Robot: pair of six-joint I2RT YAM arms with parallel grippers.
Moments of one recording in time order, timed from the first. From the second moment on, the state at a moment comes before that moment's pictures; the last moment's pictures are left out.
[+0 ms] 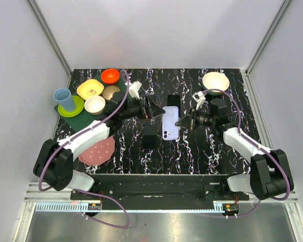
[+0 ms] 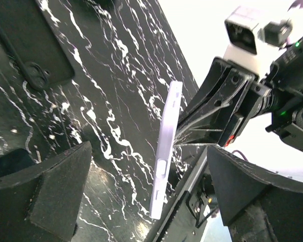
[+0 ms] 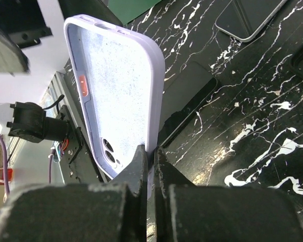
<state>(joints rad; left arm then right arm) -0.55 1.42 0.90 0.23 0.49 -0.73 0.26 1.31 0.69 0.19 -0.85 0.39</state>
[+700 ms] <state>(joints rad) -0.26 1.24 0.94 0.02 0.42 -0.41 0.26 1.46 0.70 -0.08 -0.67 0.30</state>
